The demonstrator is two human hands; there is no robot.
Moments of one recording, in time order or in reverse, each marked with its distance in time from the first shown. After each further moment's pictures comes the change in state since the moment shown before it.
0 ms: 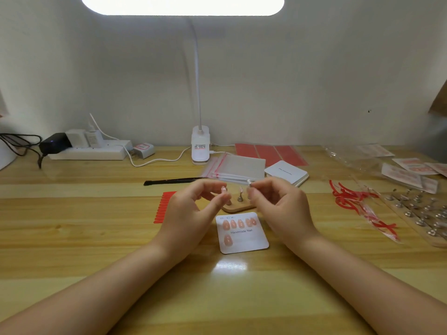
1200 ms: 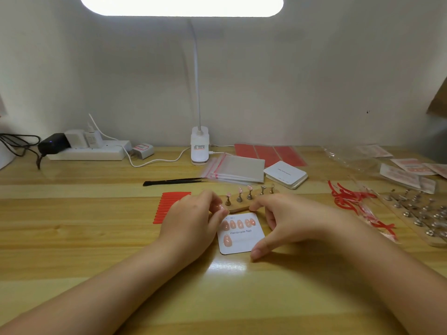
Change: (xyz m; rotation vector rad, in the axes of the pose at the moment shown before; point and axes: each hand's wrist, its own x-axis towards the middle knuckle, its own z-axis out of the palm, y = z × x) left_hand -0.001 -0.016 0.006 0.559 -0.170 -0.024; right_hand 0.024 -0.035 -0.036 -0.763 -0.886 0.227
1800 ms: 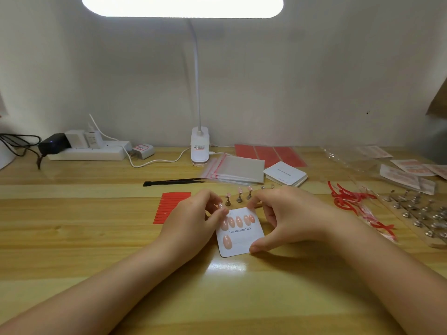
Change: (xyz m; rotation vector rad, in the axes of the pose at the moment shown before) left_hand 0.002 0.000 -0.002 -0.228 -0.053 -0.107; right_hand -0.003 0.001 -0.002 -0.115 0.175 -0.160
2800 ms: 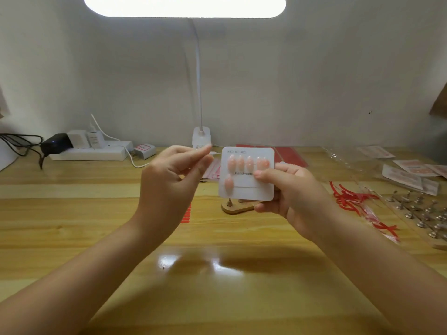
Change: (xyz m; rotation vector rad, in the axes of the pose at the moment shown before) left_hand 0.007 0.034 -0.054 -0.253 0.478 0.350; right_hand -0.002 -0.035 -0.009 1.540 0.320 0.197
